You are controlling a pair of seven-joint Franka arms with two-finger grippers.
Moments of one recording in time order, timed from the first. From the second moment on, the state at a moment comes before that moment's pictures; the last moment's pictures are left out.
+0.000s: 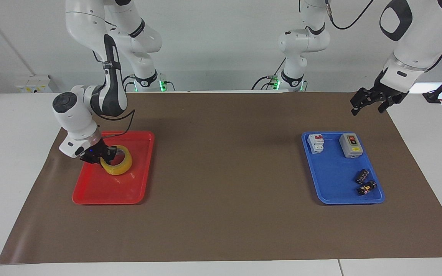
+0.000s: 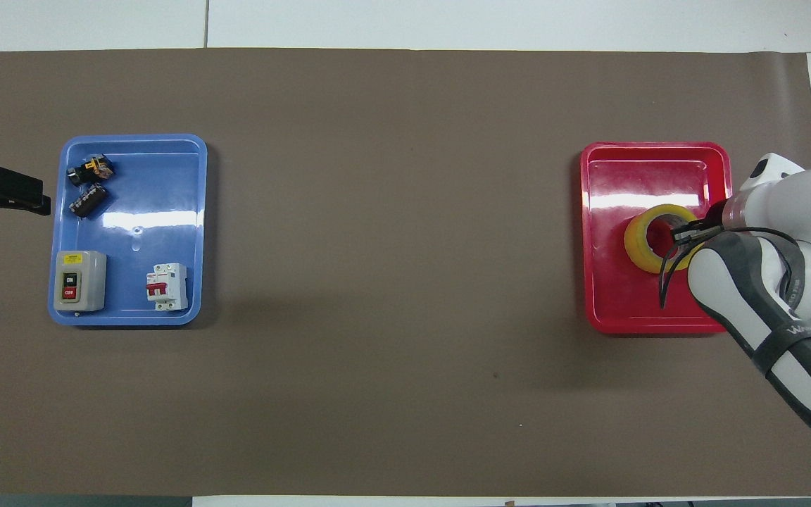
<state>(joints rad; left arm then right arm) 0.01 0.00 -0.02 -1.61 0.00 1.61 -0.02 -0.15 0.19 0.02 -2.18 -0.02 2.42 -0.36</state>
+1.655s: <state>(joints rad) 0.01 0.00 -0.02 -1.62 0.00 1.61 -0.02 -0.03 0.12 0.03 -1.87 -0.07 2.10 0.02</state>
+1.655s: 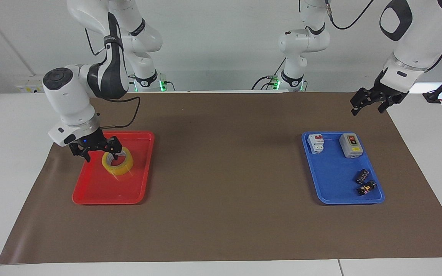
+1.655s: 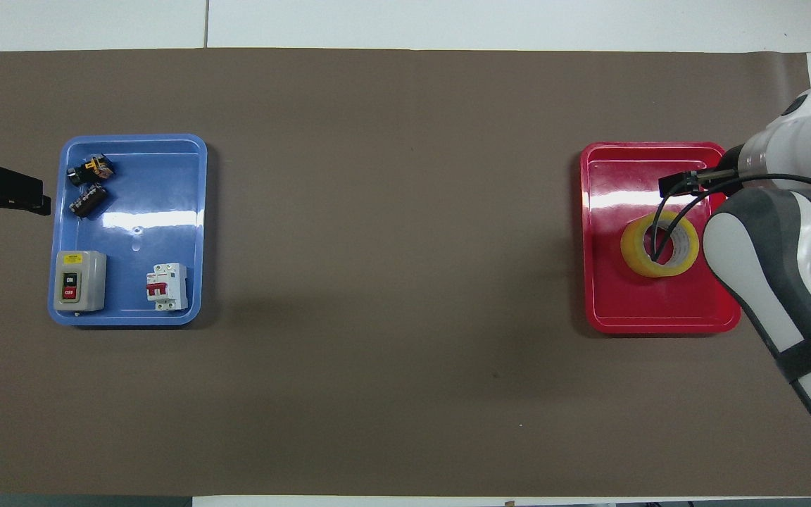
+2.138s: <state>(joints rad) 0.01 0.00 -0.02 -1.62 0.00 1.61 -0.02 0.02 -0.03 0.03 -1.77 -0.08 1.83 0.16</state>
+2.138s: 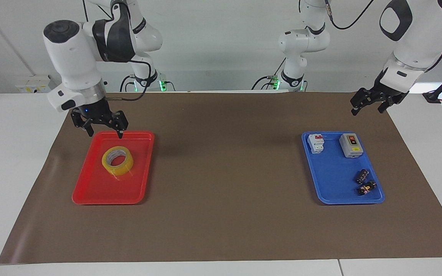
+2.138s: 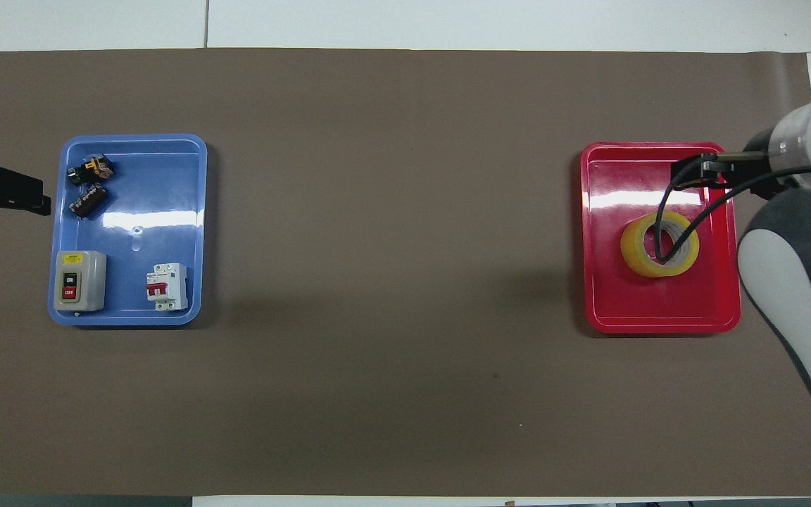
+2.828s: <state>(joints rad) 0.01 0.00 -0.02 -1.62 0.00 1.61 -0.02 -0.01 -0.02 0.02 -1.54 -0.02 1.49 0.16</state>
